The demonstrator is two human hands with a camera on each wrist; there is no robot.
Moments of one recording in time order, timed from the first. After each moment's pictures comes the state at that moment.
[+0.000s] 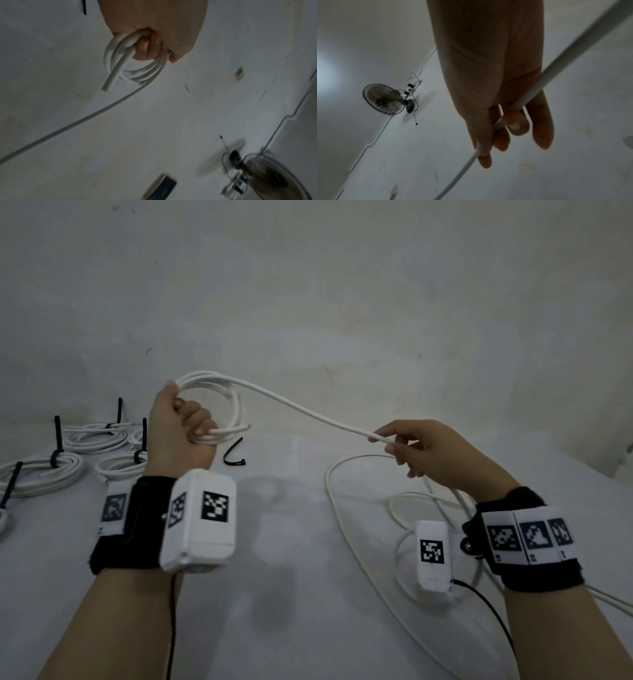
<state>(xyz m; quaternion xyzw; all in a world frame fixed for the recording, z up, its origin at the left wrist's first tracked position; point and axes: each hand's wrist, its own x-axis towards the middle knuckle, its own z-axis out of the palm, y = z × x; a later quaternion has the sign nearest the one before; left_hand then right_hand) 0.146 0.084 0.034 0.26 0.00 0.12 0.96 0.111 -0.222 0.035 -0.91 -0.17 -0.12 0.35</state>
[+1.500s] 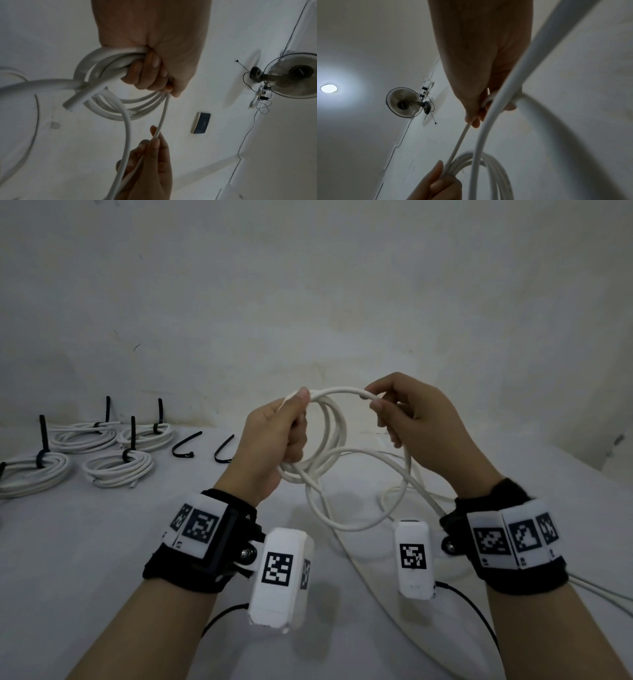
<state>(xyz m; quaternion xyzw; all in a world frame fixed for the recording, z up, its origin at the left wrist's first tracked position) 0.113 -0.009 0.028 0.57 -0.16 0.03 0.80 0.095 -0.198 0.053 -0.85 -0.21 -0.27 0.41</state>
